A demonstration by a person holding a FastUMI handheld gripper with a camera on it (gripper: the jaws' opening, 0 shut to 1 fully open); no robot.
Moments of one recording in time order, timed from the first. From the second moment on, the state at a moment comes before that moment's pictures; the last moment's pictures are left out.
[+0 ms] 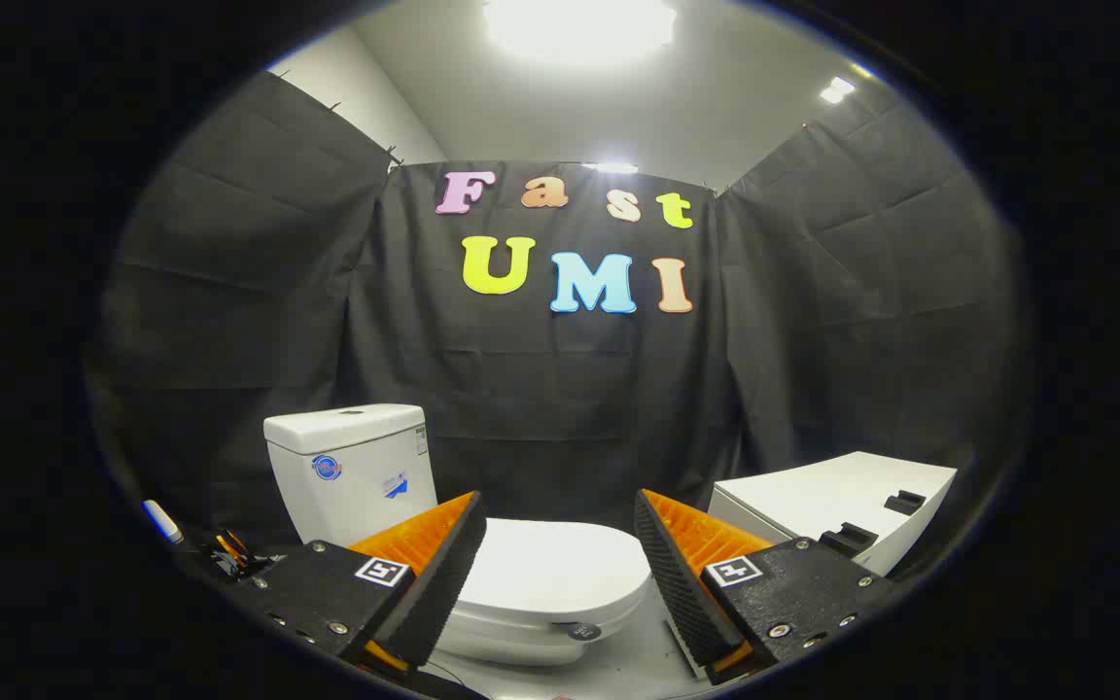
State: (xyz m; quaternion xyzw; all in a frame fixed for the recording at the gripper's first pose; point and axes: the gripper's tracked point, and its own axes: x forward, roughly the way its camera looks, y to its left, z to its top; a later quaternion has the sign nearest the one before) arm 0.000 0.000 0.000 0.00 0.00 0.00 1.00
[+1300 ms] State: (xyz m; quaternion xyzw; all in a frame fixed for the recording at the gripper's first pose) arm 0.014 -0.001 -0.003 0.03 -0.01 0.00 1.00
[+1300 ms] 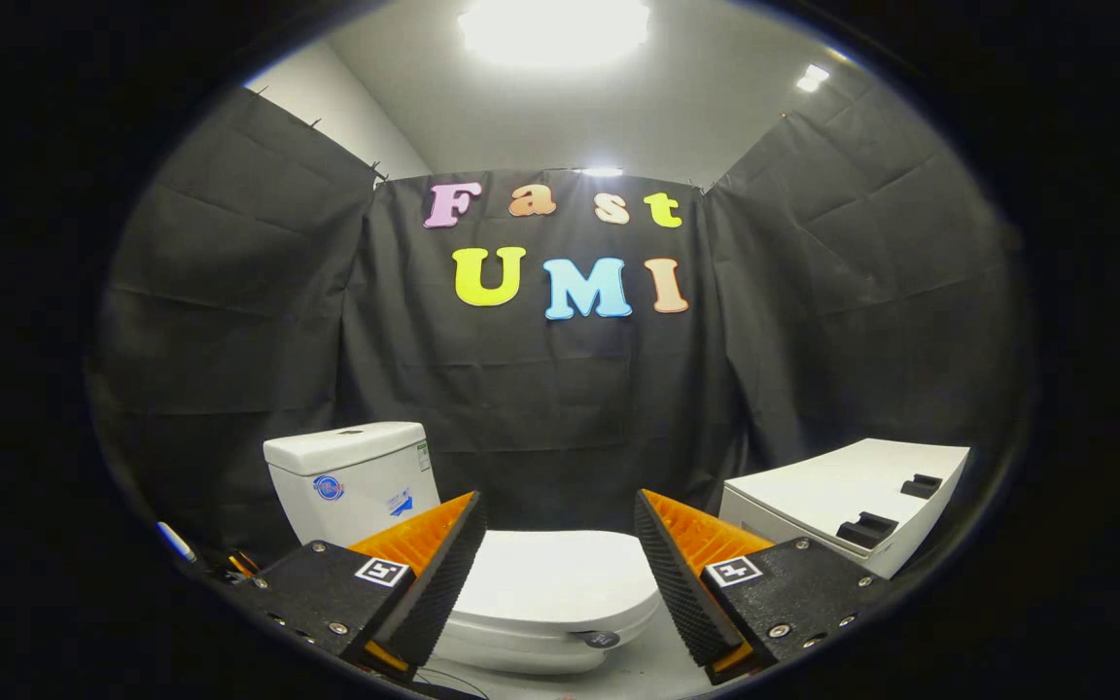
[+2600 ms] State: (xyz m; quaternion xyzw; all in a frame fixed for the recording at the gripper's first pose) arm 0.087 -0.036 -0.173 0.28 0.09 -0.08 0.95
